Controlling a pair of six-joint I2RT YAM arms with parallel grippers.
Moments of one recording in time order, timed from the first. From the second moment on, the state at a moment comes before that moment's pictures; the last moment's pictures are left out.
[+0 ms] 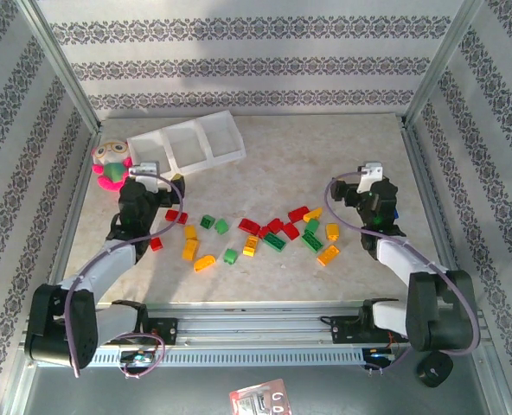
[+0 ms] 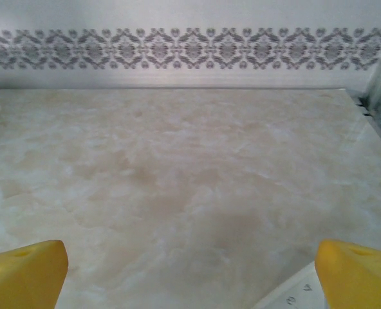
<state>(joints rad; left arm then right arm) -0.12 1.16 0.56 0.31 -0.09 -0.08 0.04 1.22 0.49 0.43 -0.04 0.03</state>
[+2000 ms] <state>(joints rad) -0.16 1.95 1.47 -0.62 -0.15 -0.50 0.50 1.32 0.74 0.11 -0.07 0.06</state>
